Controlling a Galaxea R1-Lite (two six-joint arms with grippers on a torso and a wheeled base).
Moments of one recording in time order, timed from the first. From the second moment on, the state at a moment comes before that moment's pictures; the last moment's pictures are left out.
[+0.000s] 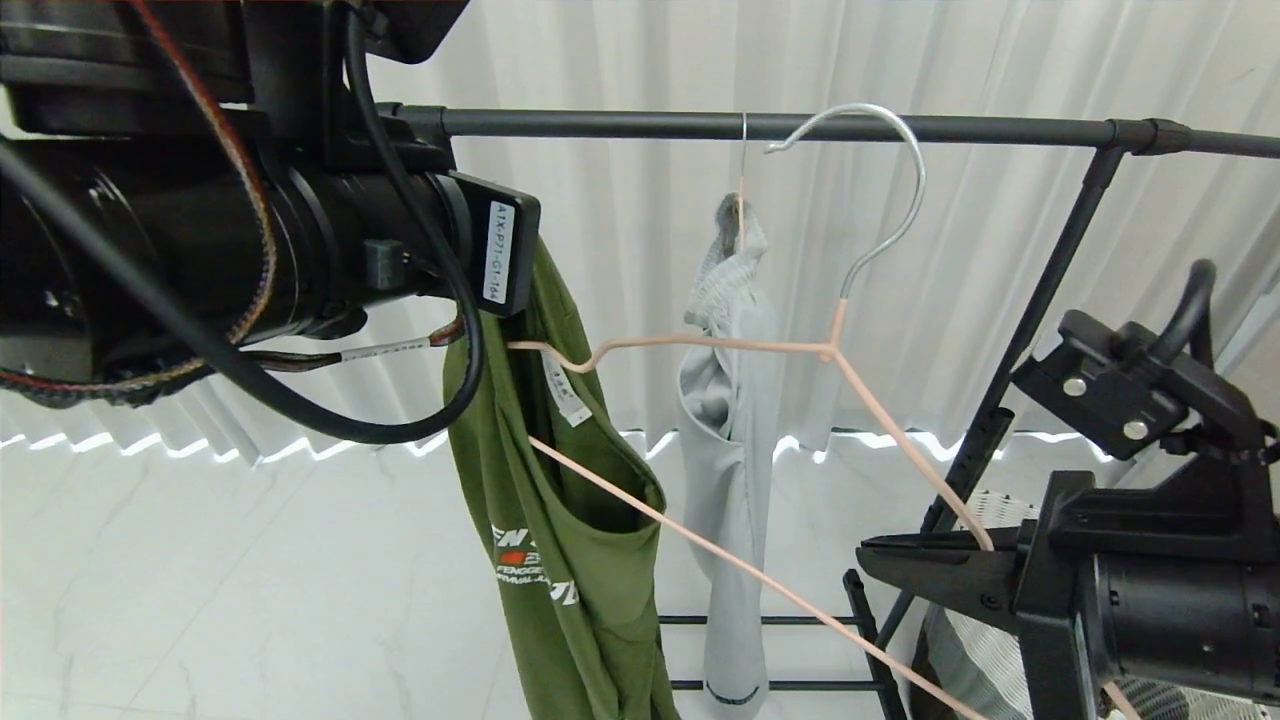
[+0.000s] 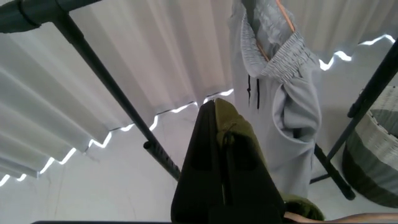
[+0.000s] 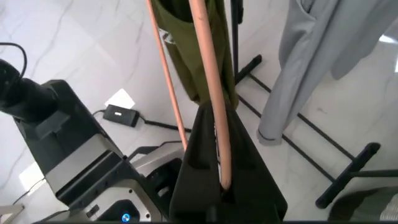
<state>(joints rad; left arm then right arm) -0.75 1.49 -1.35 0.04 0.48 0.20 1.05 1.30 -0.91 0.07 -0.05 0.22</state>
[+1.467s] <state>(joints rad) -0.81 1.47 -1.37 0.13 0.51 0.07 1.06 1.39 -0.88 -0.09 -0.28 0.30</state>
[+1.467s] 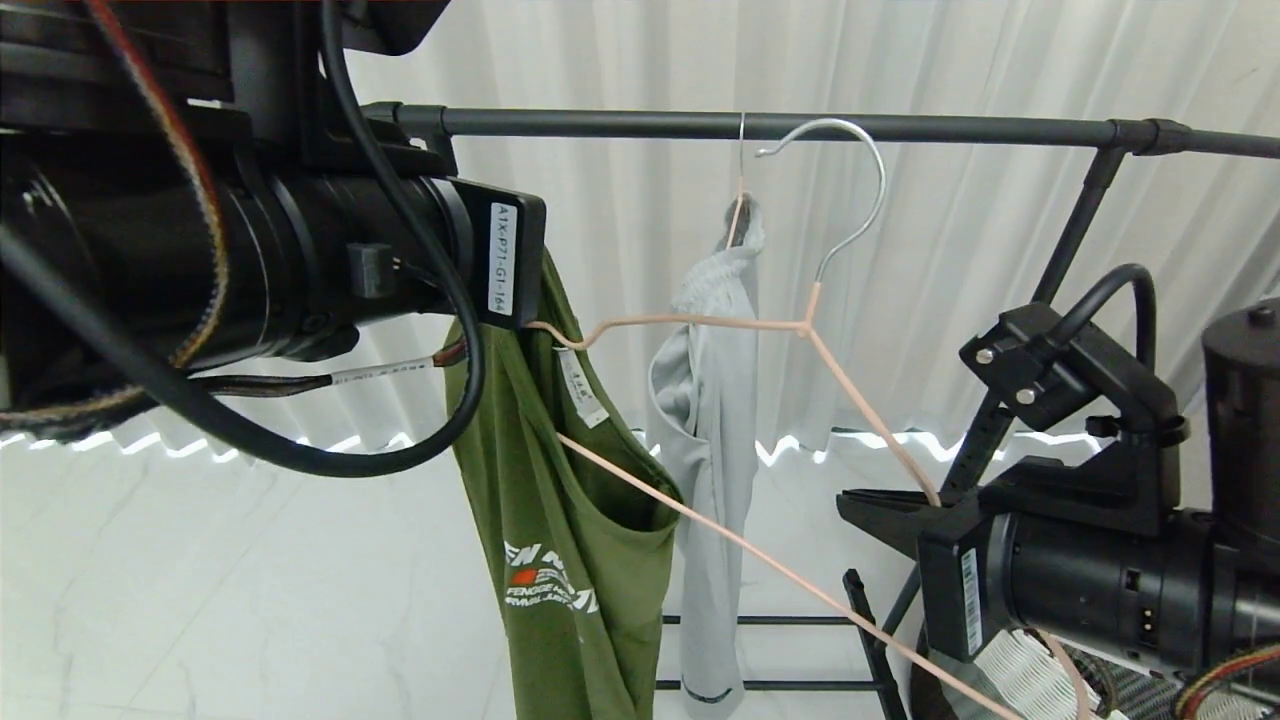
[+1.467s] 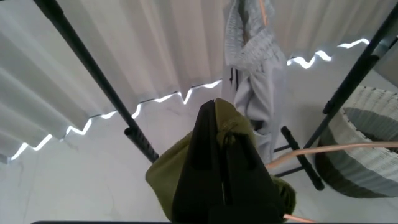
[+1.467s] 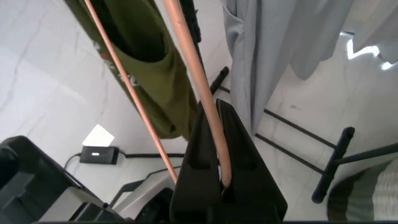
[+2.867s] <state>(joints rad) -0.87 1.41 -1.40 0.24 0.51 0.12 1.03 1.43 -0.94 -0.09 -0.29 0.21</state>
